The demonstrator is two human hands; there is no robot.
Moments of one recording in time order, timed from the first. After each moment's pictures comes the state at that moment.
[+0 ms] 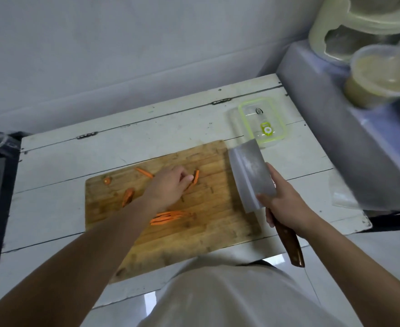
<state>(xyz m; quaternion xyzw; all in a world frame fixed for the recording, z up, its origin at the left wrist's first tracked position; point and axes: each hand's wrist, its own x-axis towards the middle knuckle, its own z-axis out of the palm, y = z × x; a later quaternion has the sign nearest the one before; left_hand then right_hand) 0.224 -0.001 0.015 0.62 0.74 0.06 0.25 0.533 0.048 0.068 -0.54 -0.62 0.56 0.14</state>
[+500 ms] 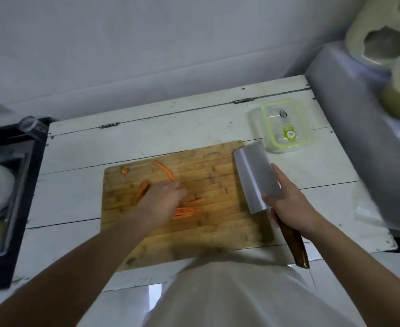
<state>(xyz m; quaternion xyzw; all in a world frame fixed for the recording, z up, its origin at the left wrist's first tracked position) 0.203 -0.062 0.023 0.71 0.68 -0.06 0.15 0.510 0.063 0.060 -0.51 -0.63 0.58 0.10</state>
